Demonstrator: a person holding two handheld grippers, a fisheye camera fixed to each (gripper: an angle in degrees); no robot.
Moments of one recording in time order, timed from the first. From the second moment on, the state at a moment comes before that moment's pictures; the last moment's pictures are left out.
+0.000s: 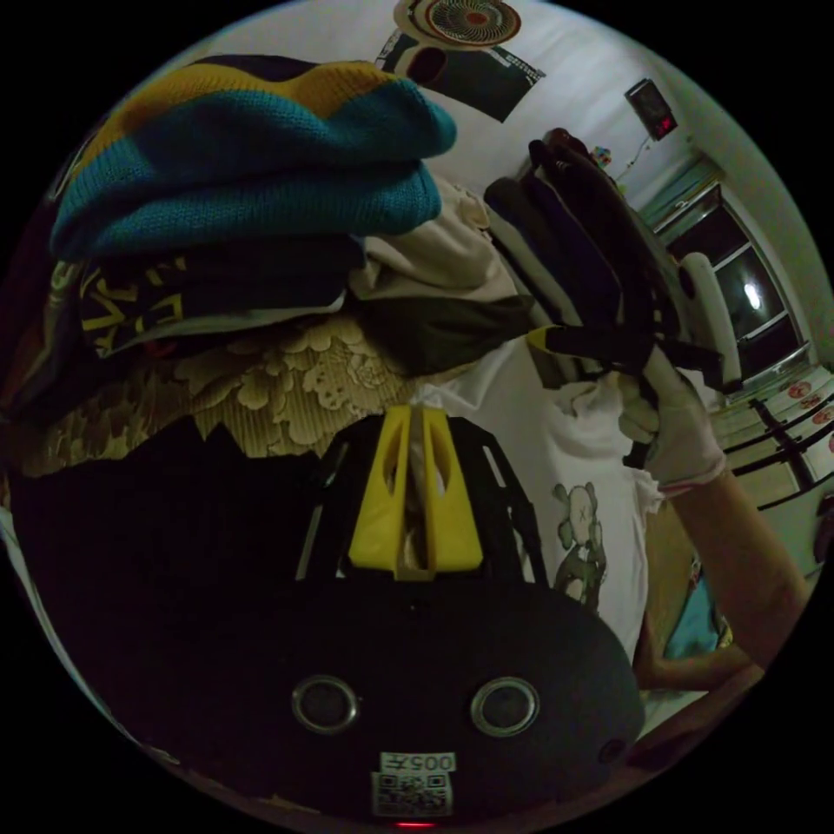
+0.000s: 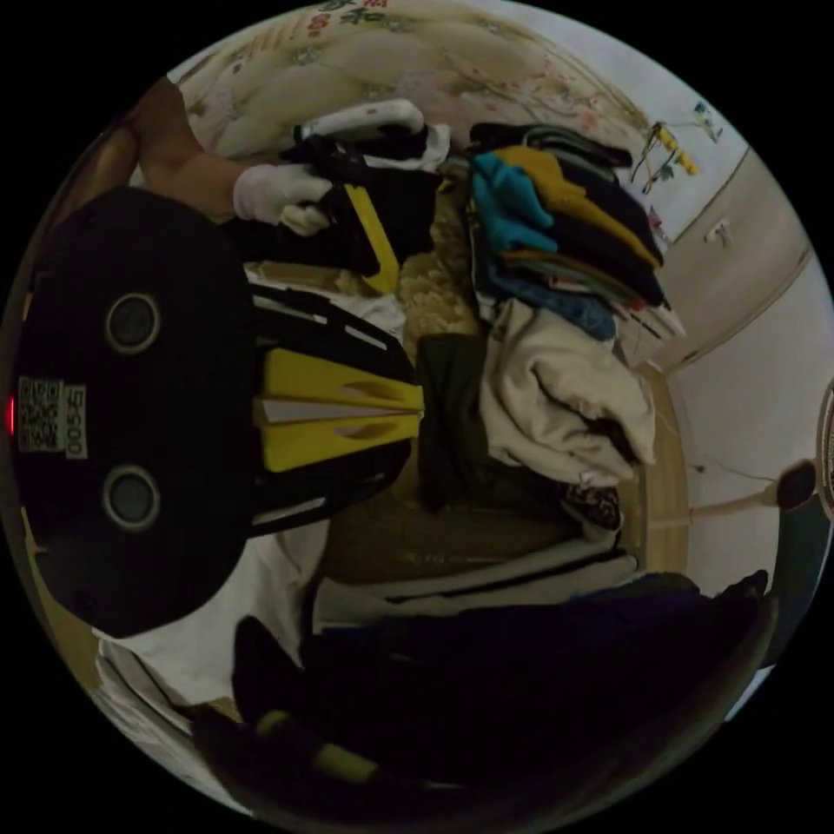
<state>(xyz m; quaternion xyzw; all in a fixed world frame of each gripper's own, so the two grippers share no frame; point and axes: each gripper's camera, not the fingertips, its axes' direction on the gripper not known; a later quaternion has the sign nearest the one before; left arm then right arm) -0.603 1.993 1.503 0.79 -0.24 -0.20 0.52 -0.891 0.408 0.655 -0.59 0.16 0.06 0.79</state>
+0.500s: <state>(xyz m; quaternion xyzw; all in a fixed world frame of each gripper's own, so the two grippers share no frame) -0.603 1.948 1.442 0.74 -0.27 -0.23 0.57 -0.887 0.436 0.600 -0.65 0.09 0.03 0.75</state>
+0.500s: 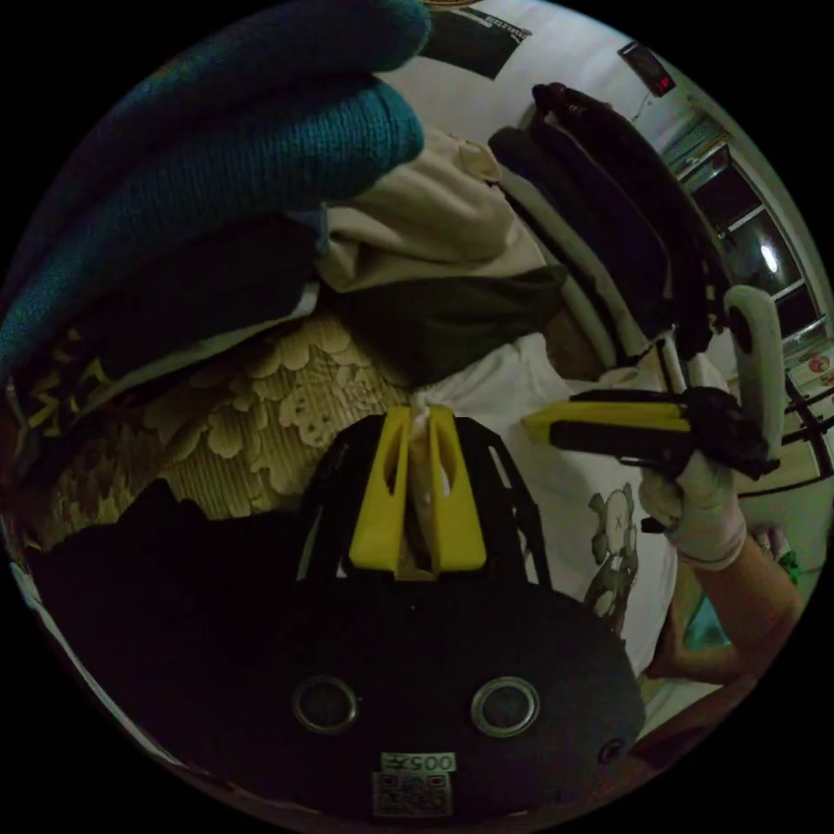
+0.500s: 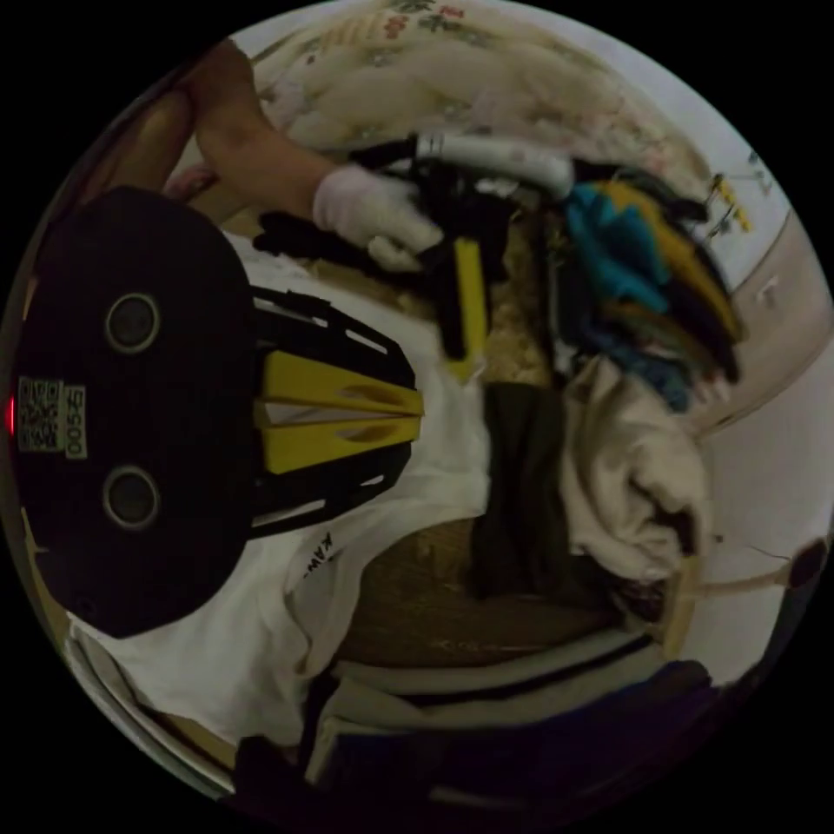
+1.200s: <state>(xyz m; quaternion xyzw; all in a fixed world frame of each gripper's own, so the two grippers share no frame) -0.498 1.803 1.545 0.73 -0.29 -0.15 0.60 -0.899 0.441 0.448 -0.66 0.06 -0.06 0.74</state>
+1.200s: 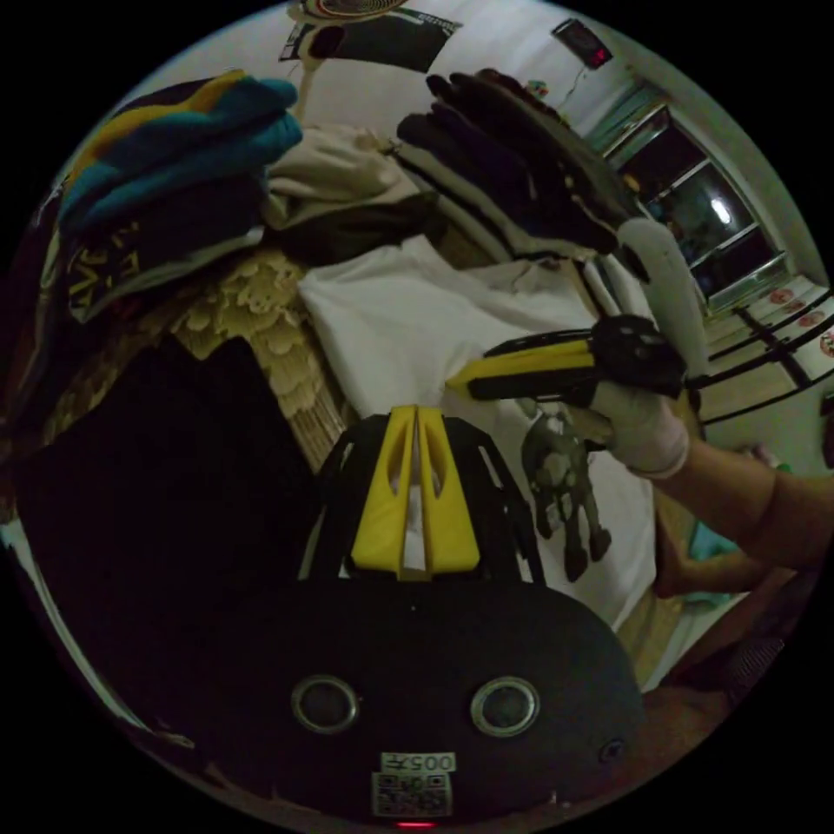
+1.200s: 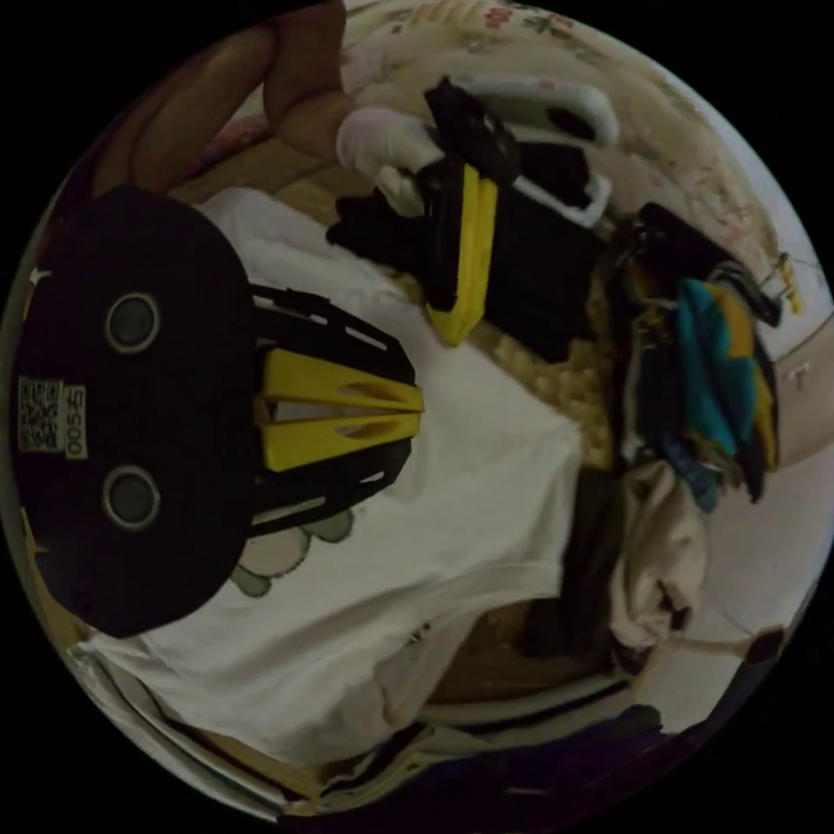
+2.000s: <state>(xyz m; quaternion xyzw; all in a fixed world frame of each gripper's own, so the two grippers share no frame) -0.284 1.570 1.638 0.78 -0.34 0.11 0.52 -0.750 0.216 0.195 -0.63 0.20 0.04 0.75</state>
